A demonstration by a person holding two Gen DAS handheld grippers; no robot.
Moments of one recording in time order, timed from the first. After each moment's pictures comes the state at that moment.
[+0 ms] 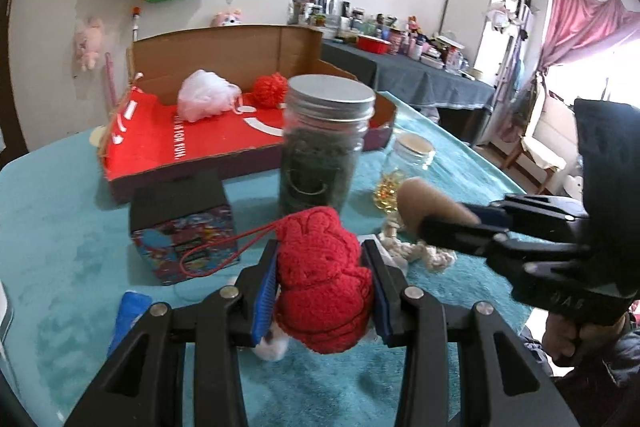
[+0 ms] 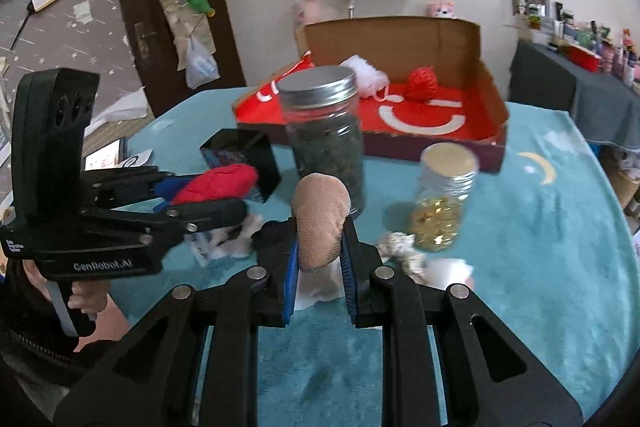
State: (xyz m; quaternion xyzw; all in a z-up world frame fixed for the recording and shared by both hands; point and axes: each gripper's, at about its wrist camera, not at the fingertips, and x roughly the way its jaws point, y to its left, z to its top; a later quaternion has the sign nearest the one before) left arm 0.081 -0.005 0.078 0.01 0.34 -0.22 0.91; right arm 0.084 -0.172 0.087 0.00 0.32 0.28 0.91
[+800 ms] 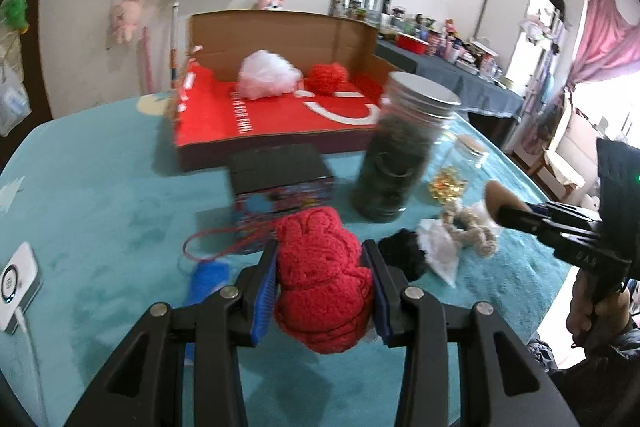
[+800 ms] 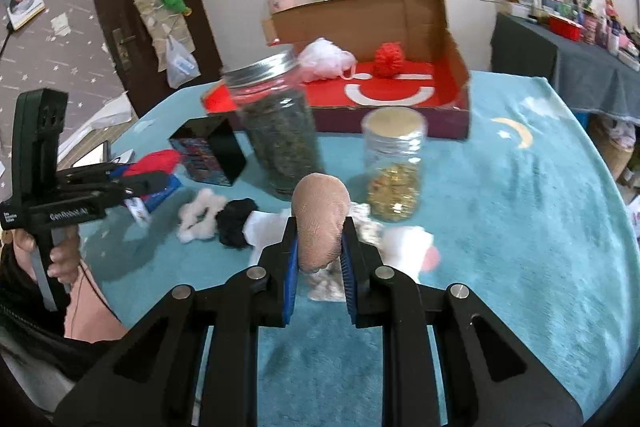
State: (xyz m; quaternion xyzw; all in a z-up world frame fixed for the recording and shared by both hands) left arm 0.078 0.061 0.078 -0.02 0.37 -0.16 0.92; right arm 0.092 -0.210 0.076 0.03 0.34 0.24 0.91
